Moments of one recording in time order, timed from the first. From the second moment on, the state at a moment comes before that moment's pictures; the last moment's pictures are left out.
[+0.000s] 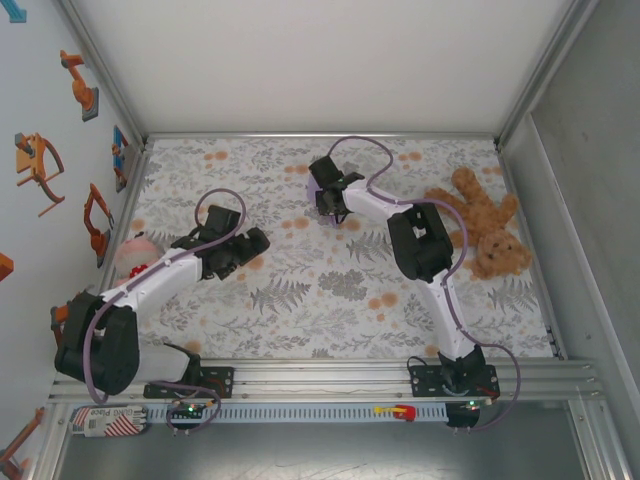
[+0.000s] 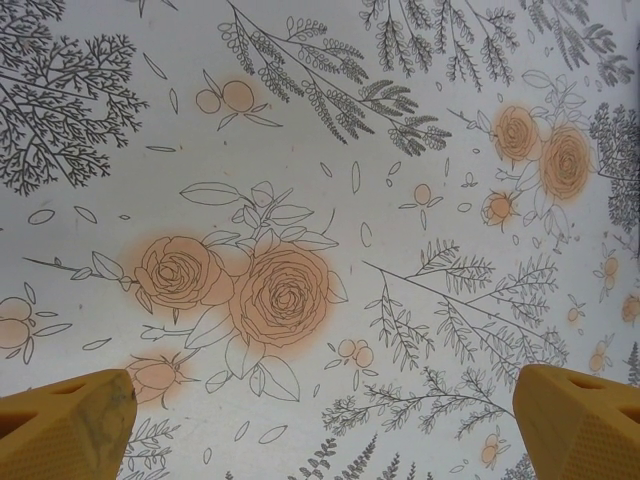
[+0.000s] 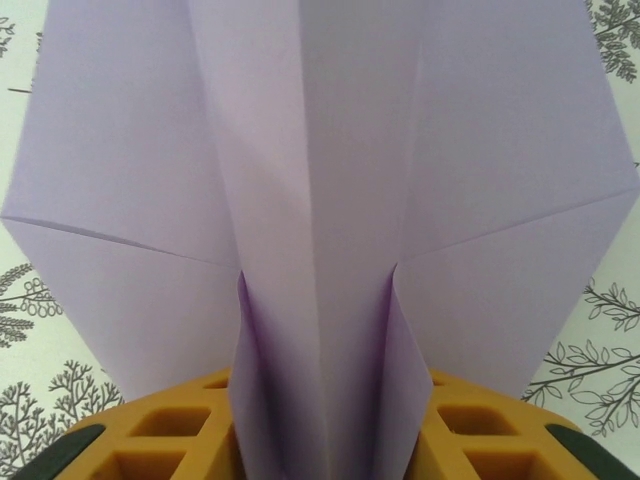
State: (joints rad) left arm -0.44 1.32 0.76 -0.45 -0.01 -0.90; right arm 0.60 2.36 1.88 -0.61 0.19 0.44
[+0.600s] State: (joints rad) left arm -0.44 1.06 0.84 -0.55 -0.24 -0.83; right arm 0.60 1.93 1.70 -0.64 0.24 0.43
